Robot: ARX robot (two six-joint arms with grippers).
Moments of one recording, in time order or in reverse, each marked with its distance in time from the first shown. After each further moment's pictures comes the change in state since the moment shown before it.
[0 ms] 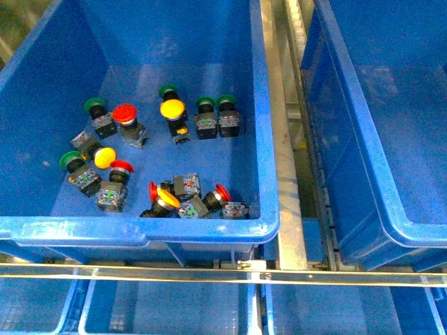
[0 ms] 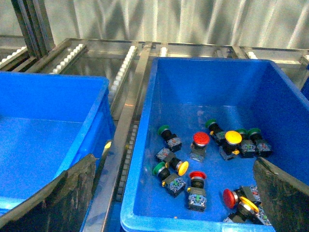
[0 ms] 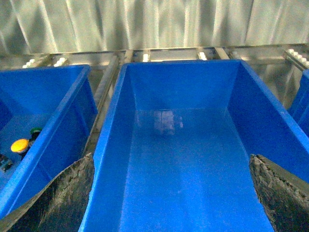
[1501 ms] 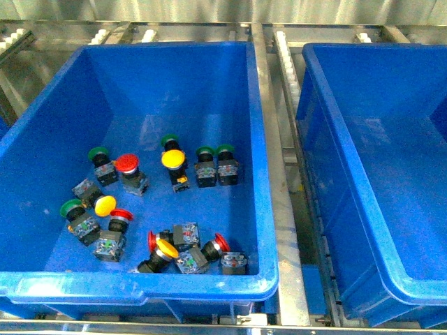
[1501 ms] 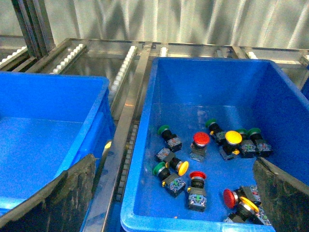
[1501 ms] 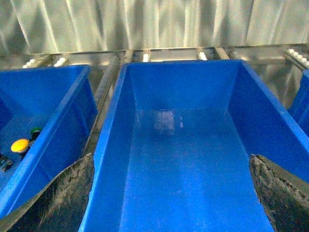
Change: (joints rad) left arm 0.000 0.000 0.000 0.000 0.000 0.000; right arm 0.000 0.000 0.000 0.000 0.000 0.000
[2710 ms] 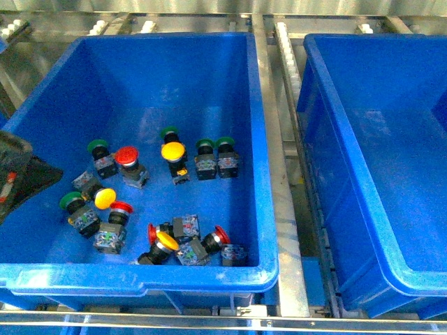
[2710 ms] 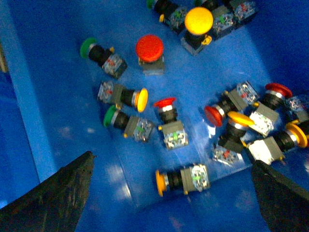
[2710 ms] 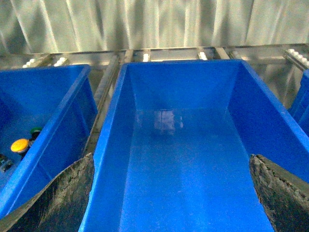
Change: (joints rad) left arm -0.070 1.447 0.687 0.075 0.203 0.378; right arm 0.000 0.000 0.000 0.000 0.000 0.000
